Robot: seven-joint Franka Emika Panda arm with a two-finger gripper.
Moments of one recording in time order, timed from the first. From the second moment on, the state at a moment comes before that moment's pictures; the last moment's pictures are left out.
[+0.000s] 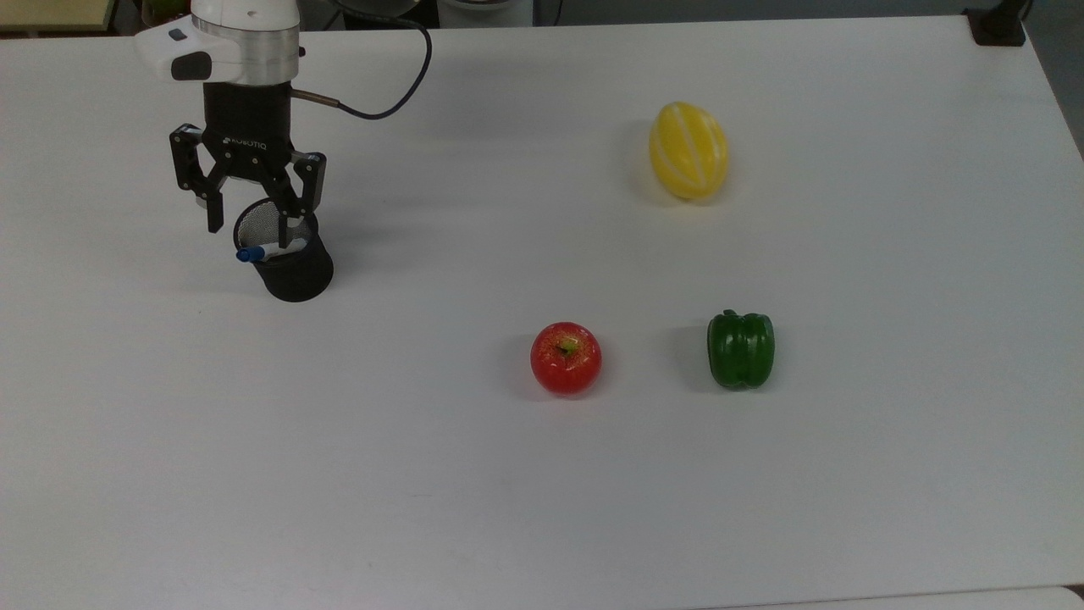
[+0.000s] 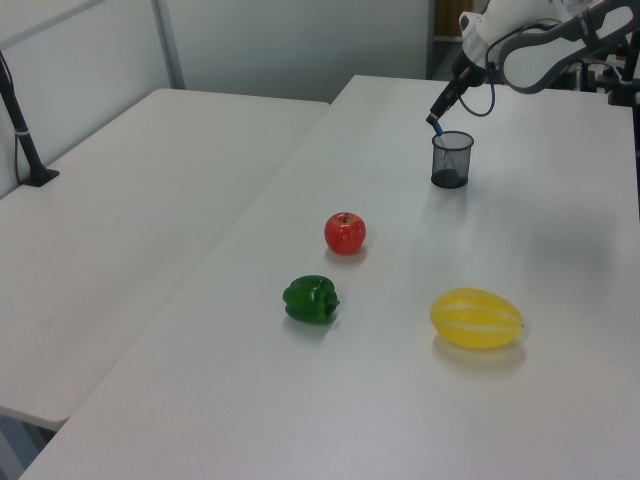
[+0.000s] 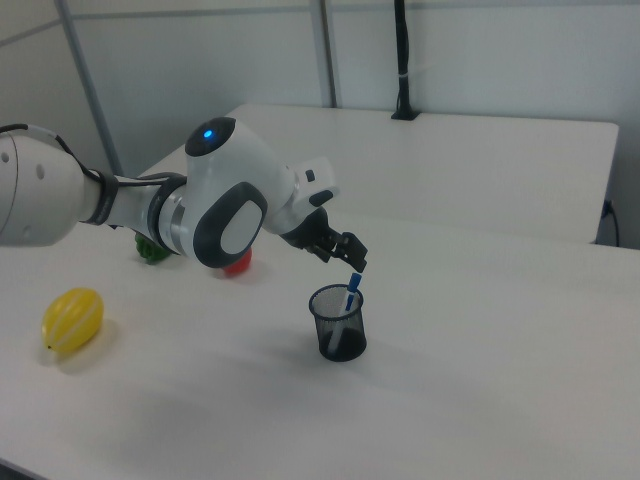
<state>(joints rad) -0.07 0.19 -0.13 -2.01 -0.06 2.77 -0.06</state>
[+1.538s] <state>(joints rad) 0.14 0.09 0.02 -1.73 -0.06 1.98 0.02</state>
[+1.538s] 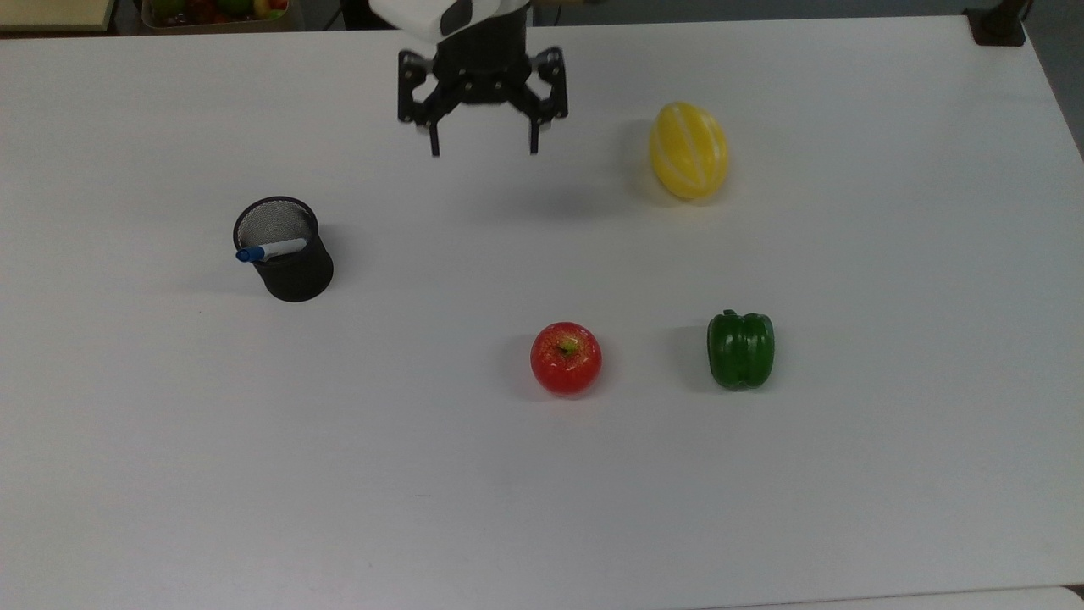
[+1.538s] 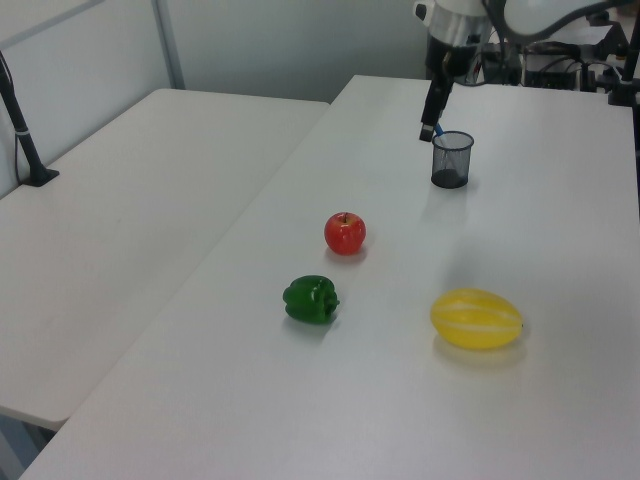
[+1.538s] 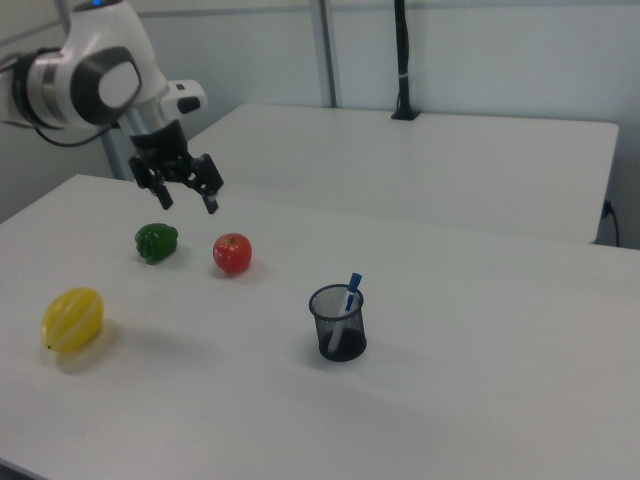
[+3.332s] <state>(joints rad) 0.08 0.01 -0.01 -1.55 -0.06 1.54 -0.01</state>
